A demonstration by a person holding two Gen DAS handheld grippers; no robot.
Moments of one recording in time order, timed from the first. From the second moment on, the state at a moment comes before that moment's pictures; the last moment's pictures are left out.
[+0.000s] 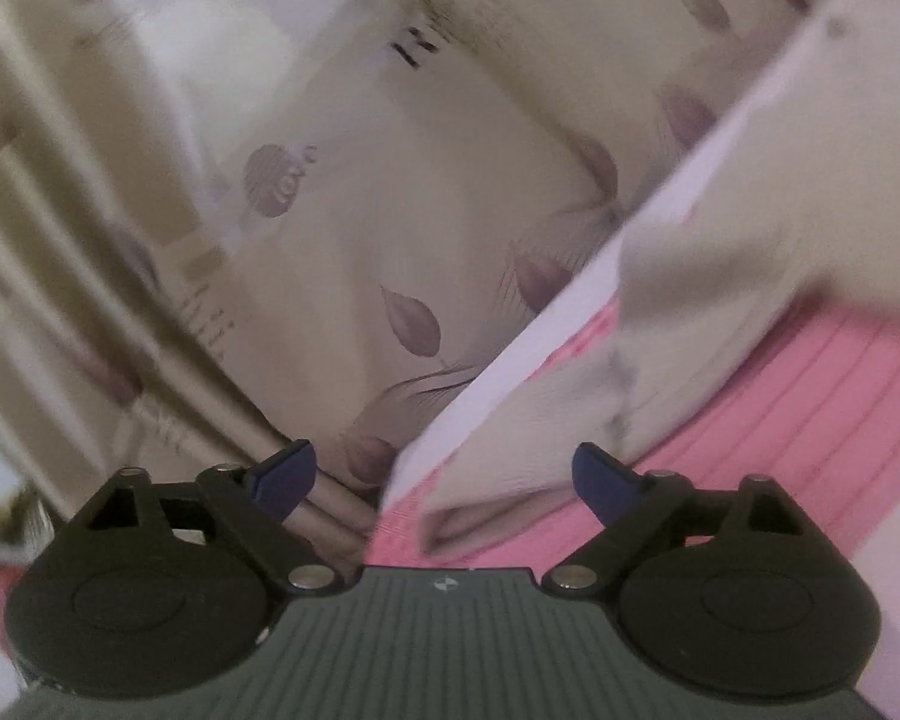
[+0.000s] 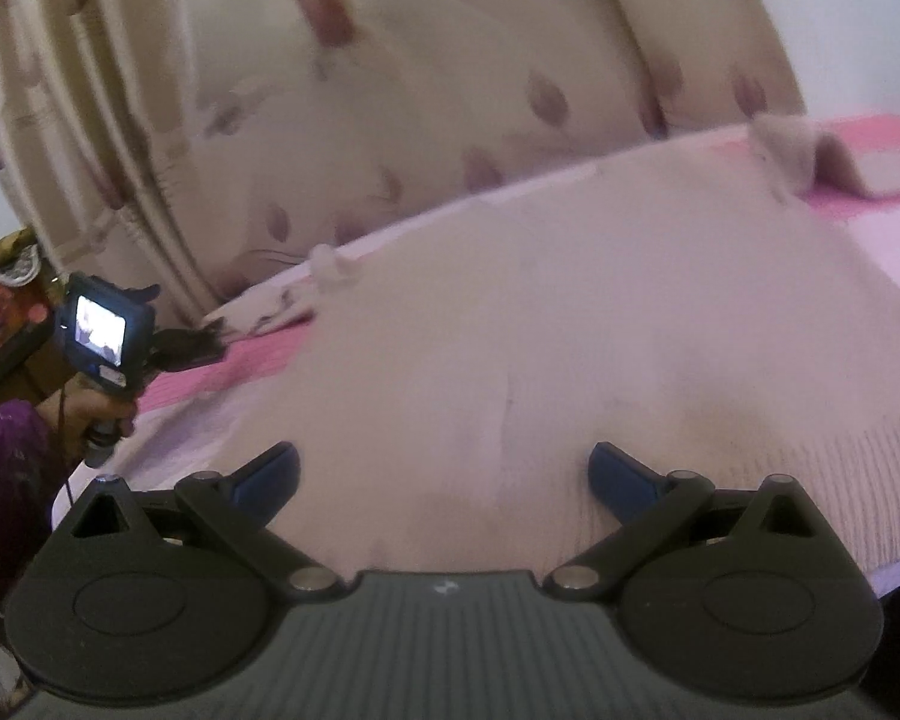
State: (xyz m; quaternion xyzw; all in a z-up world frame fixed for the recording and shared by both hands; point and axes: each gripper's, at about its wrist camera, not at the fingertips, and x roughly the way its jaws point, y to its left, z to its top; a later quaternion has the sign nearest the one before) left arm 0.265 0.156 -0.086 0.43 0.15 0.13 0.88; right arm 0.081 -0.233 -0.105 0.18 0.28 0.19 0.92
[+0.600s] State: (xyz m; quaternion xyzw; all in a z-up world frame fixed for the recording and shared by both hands) left arm 0.333 0.207 -0.111 0.51 0.17 0.06 0.84; right arm 0.108 -0.209 -0.107 0.15 0.32 0.17 0.92
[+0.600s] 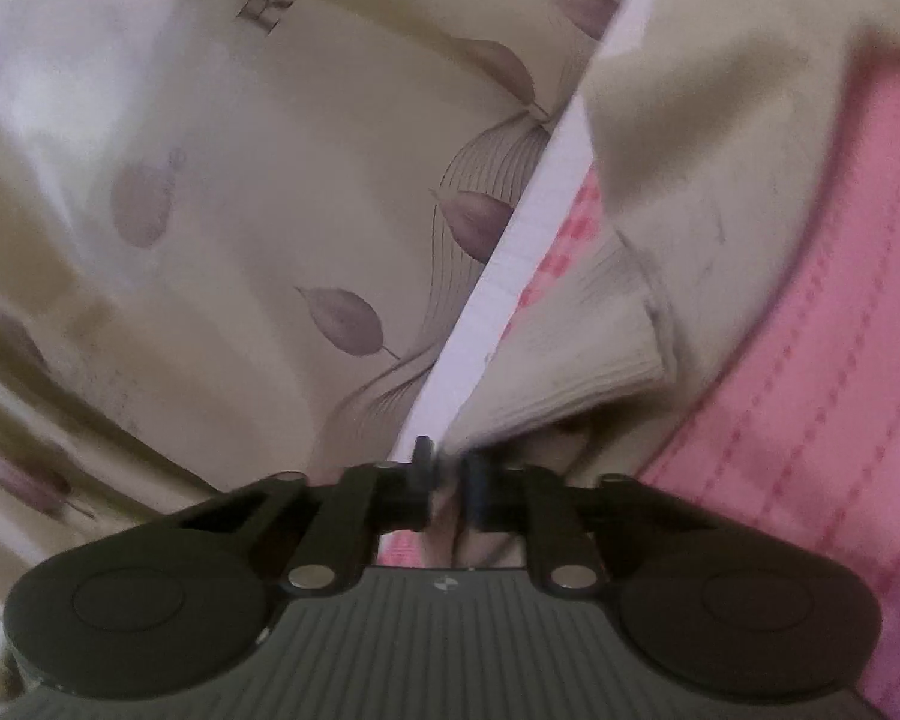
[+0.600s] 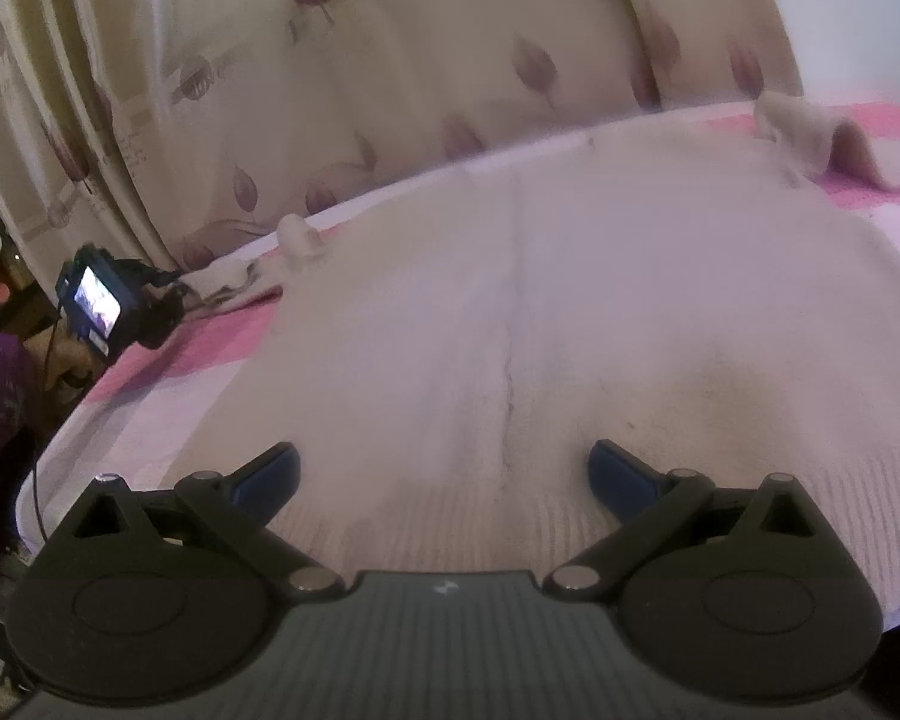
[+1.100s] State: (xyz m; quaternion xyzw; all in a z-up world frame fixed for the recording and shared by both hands) left arm 0.322 0.398 -0.027 -0.12 0.30 0.32 0.89; right arm 0.110 -0.206 -0.105 0.15 0.32 0.17 0.92
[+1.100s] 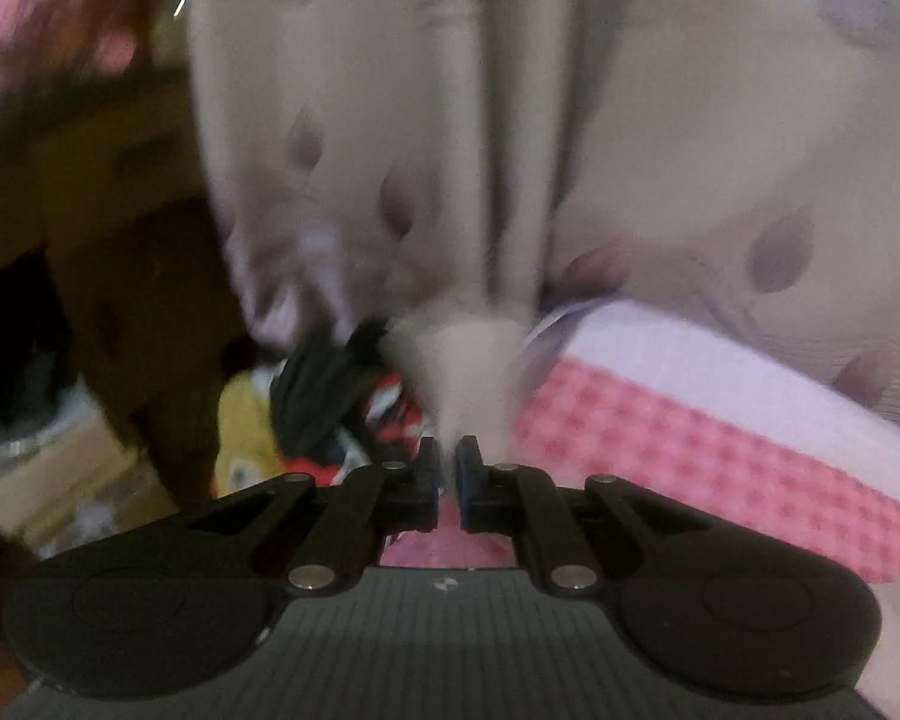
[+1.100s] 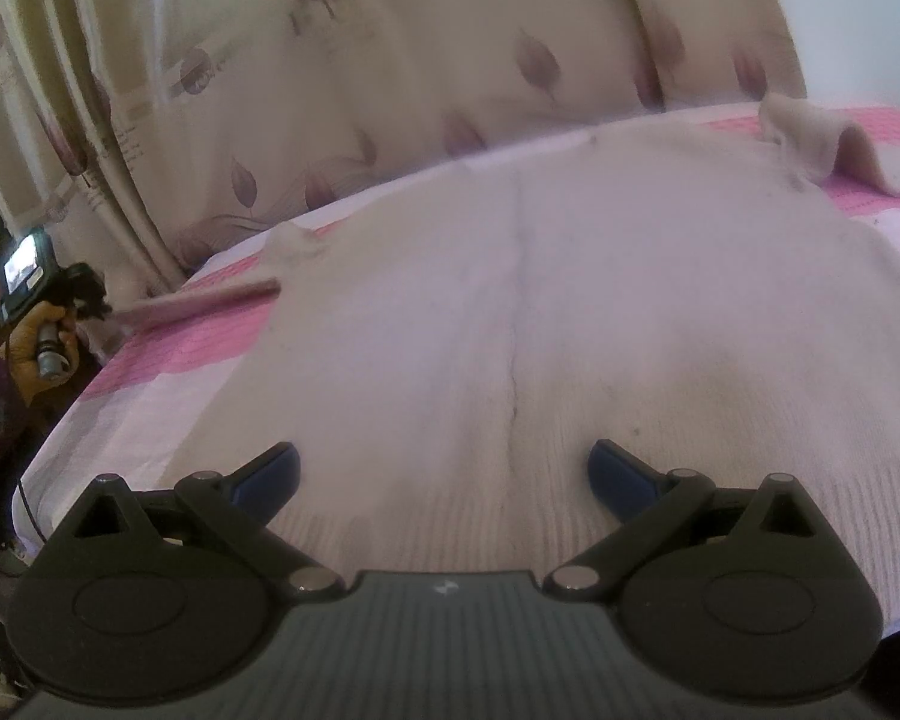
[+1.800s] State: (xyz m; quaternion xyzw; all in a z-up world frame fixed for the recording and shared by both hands) left arm 0.231 0.239 -0.025 -0.05 0.24 0.19 0.95; right arm 0.111 -0.295 -0.065 0.17 0.21 0.11 0.96
